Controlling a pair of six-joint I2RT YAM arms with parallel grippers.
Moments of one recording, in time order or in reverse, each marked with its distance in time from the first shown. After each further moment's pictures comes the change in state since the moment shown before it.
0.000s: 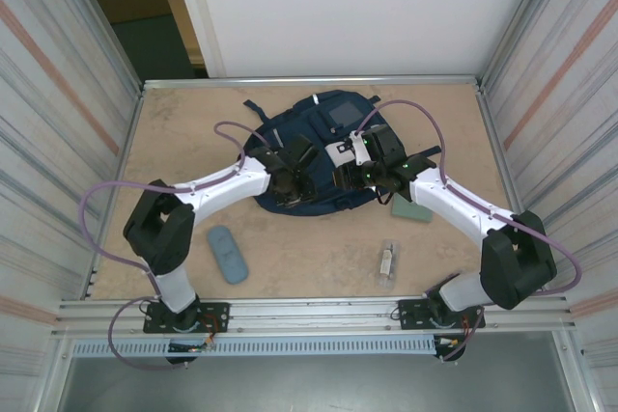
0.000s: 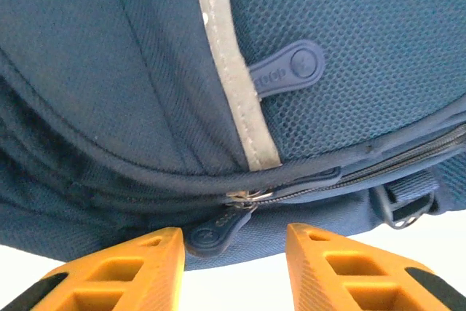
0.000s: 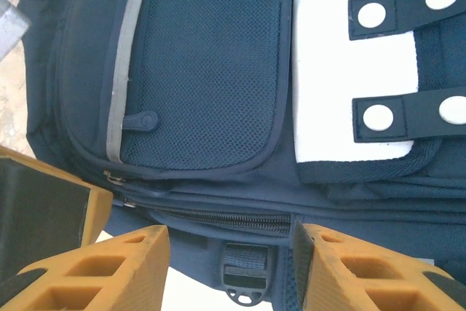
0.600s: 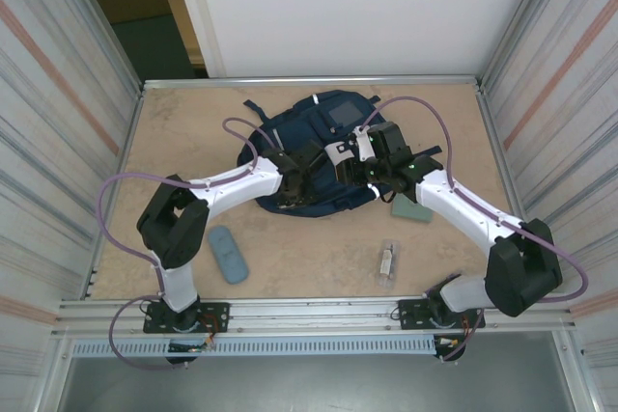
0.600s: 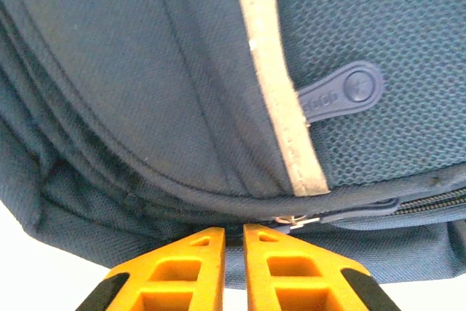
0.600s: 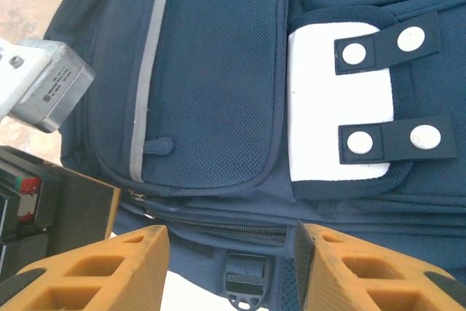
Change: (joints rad) left arm -0.027 0.072 0.045 -0.060 -0.135 0.042; right arm -0.014 -0.049 0.000 0.021 -0.002 -0.006
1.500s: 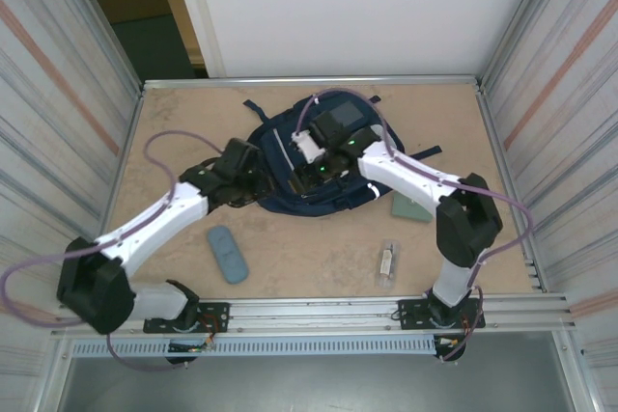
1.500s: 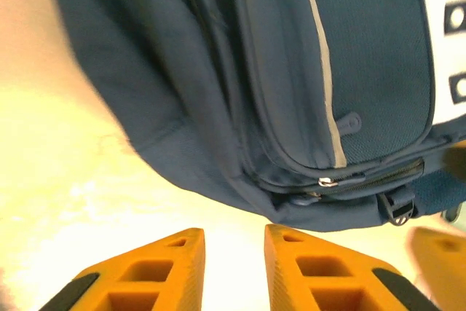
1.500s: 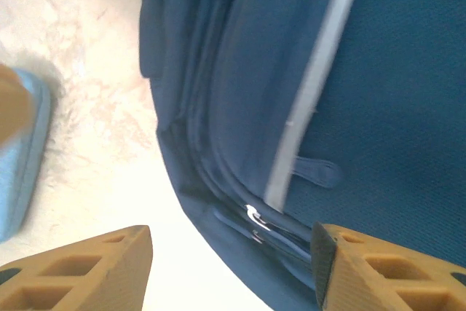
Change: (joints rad) left arm 0.255 -0.586 -0.411 0.192 0.136 0.092; right arm 0.243 0.416 0.448 -0.282 -0.010 -0.138
